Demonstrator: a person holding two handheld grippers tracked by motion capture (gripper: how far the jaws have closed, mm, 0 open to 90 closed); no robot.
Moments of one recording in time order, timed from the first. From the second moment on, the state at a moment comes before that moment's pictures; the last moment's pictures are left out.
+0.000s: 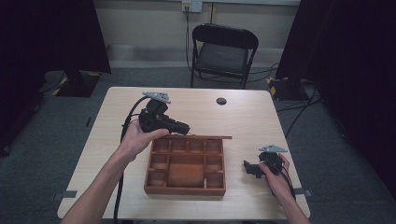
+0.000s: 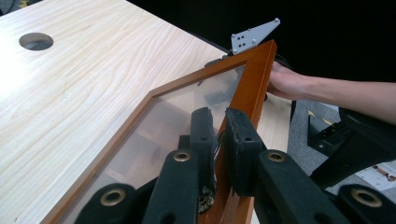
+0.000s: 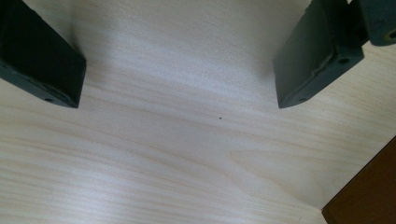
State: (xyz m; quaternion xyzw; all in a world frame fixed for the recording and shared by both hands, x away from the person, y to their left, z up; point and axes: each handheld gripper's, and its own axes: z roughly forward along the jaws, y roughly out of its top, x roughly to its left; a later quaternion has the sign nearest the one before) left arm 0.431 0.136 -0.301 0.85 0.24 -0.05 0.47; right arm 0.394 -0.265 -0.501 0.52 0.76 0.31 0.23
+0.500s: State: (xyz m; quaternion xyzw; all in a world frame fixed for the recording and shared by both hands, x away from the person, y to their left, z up) left arm 0.434 0.136 -0.300 0.84 0.23 -0.04 0.49; right arm 0.394 -0.265 -0.501 0.52 0.76 0.31 0.23
